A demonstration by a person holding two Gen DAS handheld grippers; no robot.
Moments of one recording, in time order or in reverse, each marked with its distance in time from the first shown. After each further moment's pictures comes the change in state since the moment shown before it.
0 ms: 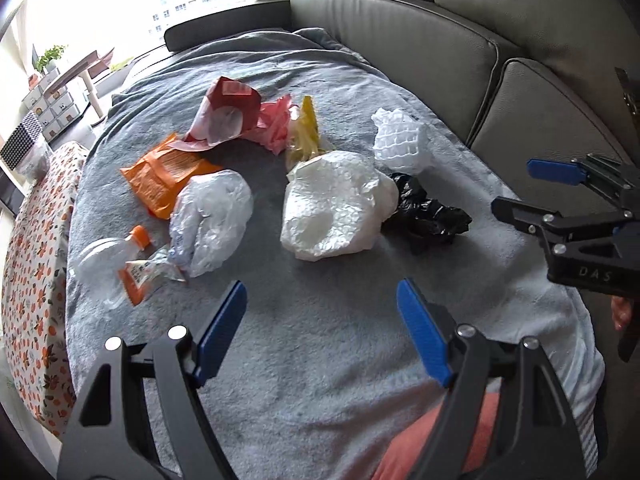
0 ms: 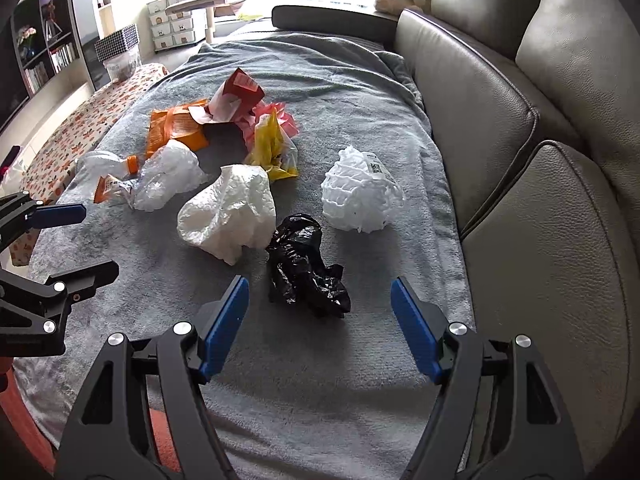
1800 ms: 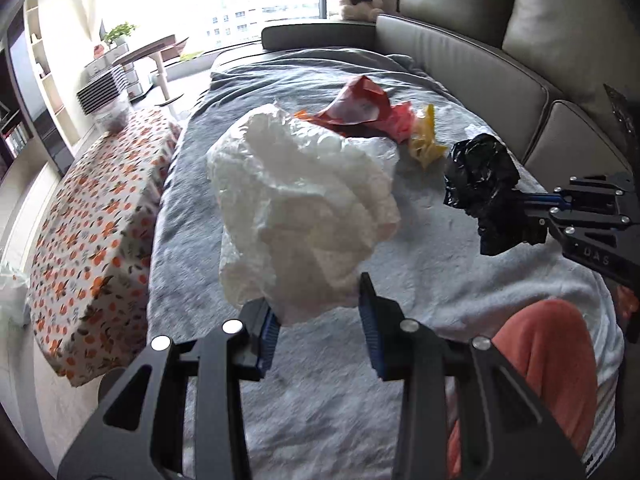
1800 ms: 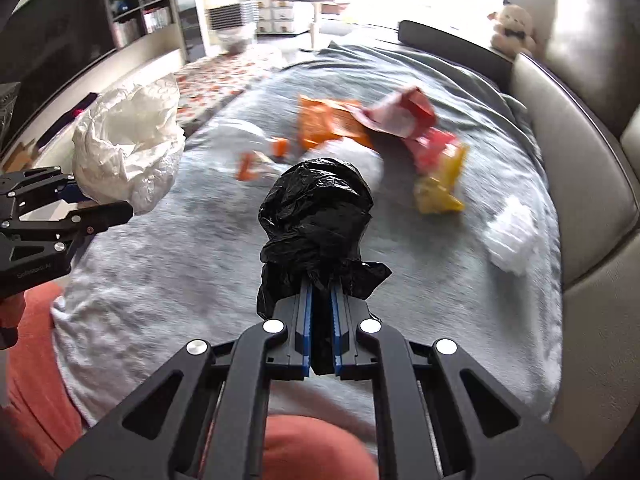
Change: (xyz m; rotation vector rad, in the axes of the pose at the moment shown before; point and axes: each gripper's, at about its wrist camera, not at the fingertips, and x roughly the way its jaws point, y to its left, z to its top) left arm -0.112 0.133 -0.130 -0.175 -0.100 0.153; right arm -0.036 0.169 -0.004 -0.251 -0.035 0.243
